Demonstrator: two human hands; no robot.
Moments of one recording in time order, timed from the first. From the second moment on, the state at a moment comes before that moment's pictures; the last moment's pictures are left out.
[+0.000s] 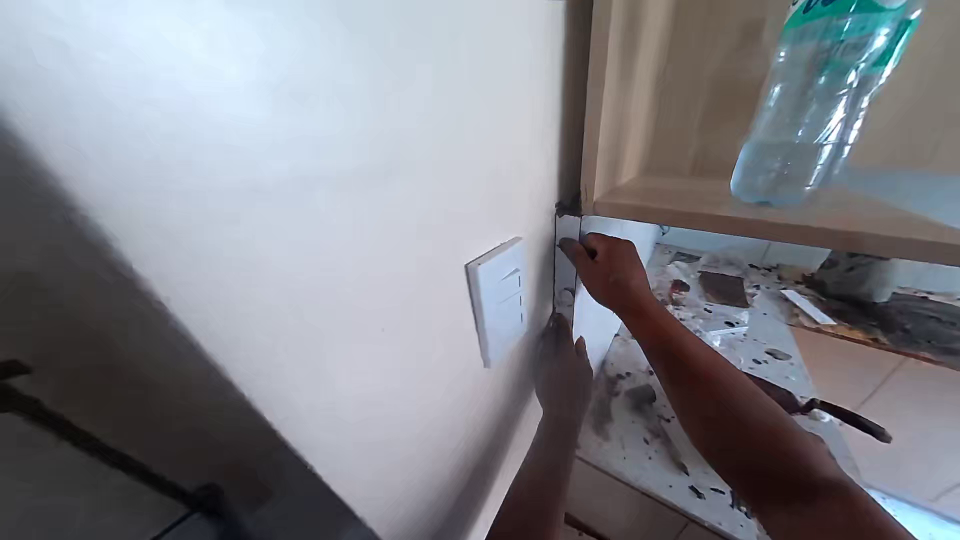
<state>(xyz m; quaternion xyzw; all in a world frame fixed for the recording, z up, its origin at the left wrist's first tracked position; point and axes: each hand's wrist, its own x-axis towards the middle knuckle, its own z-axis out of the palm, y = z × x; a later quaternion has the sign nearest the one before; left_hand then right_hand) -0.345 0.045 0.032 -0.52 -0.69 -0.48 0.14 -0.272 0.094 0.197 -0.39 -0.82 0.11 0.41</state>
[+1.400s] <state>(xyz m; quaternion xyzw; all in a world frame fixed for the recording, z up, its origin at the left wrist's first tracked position) -0.349 0.012 0.090 -0.52 -0.81 -0.27 -0.01 -0.134 0.088 -0.008 -0.51 -0.81 0.27 0.01</state>
